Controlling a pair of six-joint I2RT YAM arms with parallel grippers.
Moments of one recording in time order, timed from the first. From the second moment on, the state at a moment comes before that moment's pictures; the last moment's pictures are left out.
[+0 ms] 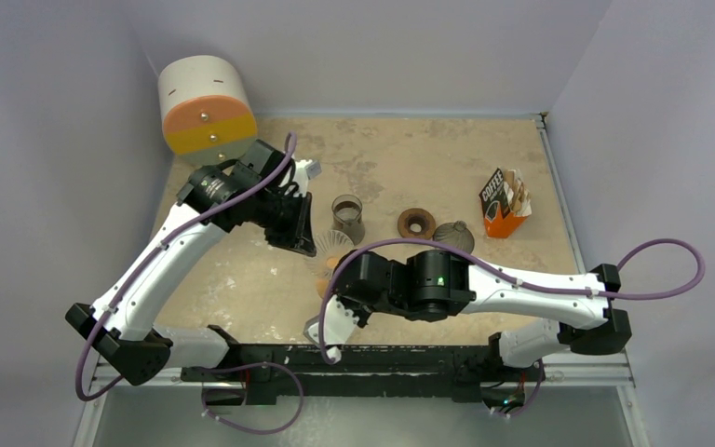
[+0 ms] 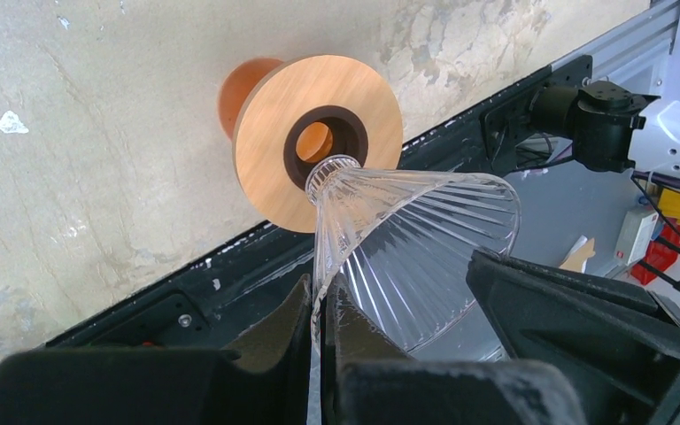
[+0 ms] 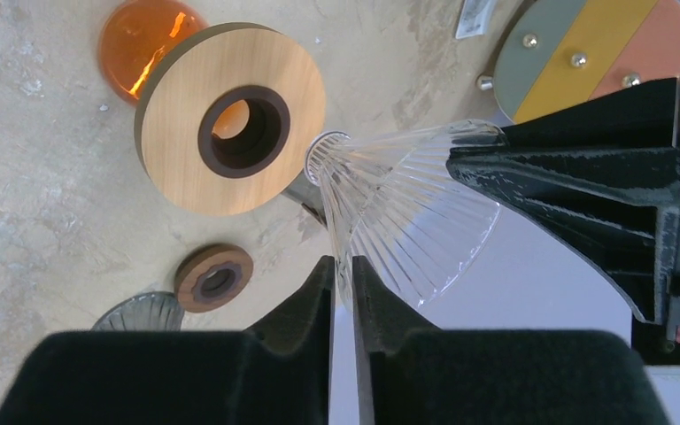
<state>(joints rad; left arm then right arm) -0.62 1.29 1.56 -1.31 0.31 -0.46 1.46 1.41 1.53 -1.02 0.29 -1.18</state>
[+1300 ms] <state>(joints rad) -0.62 1.29 1.54 -1.28 0.26 -0.50 0.97 1.25 1.51 -0.93 -0.03 0.49</state>
